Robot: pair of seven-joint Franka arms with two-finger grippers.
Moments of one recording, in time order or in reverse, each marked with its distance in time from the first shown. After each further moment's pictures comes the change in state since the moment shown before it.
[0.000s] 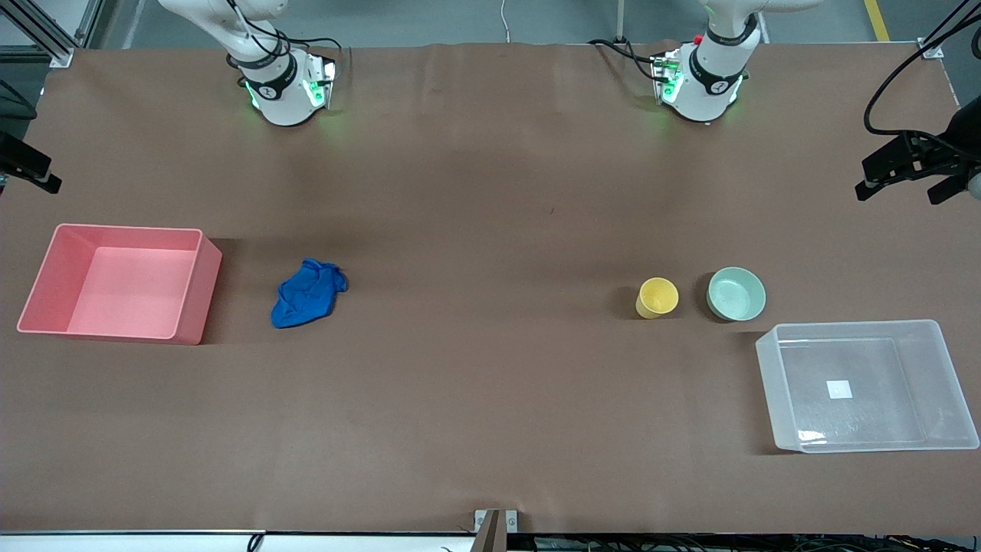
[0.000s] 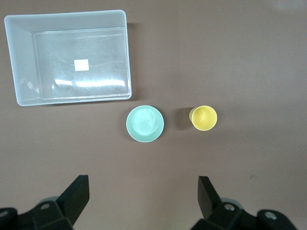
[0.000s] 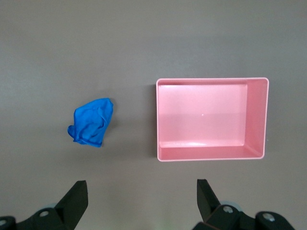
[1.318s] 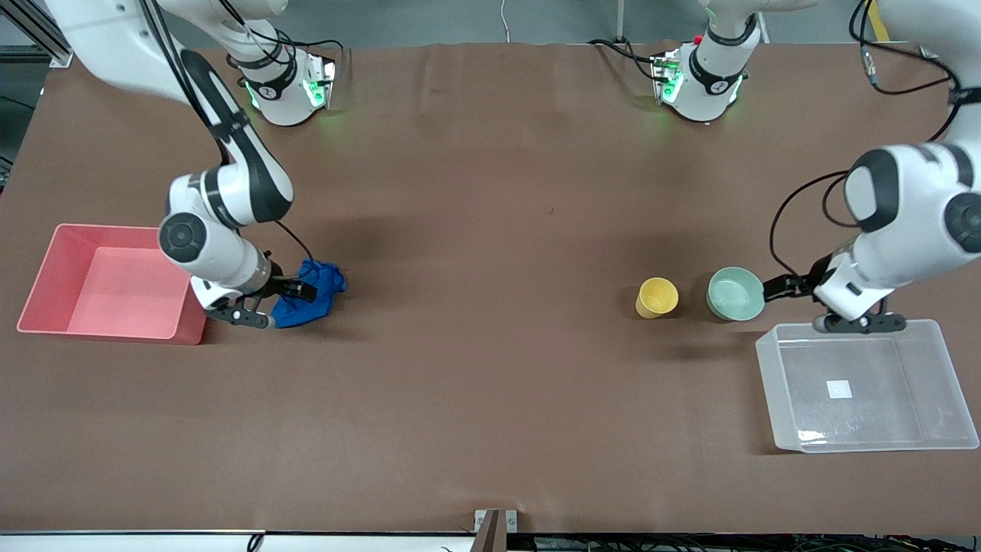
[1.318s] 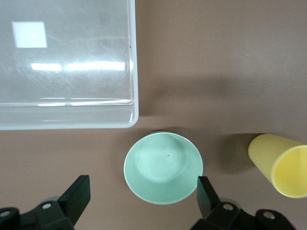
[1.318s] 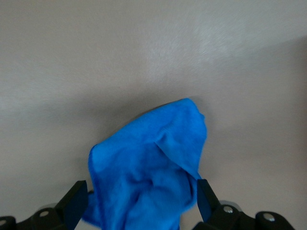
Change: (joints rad) left arm 0.043 0.306 0.002 -0.442 0.000 0.625 0.032; right arm 0.052 0.436 0.244 -0.591 -0.043 0.940 0.495
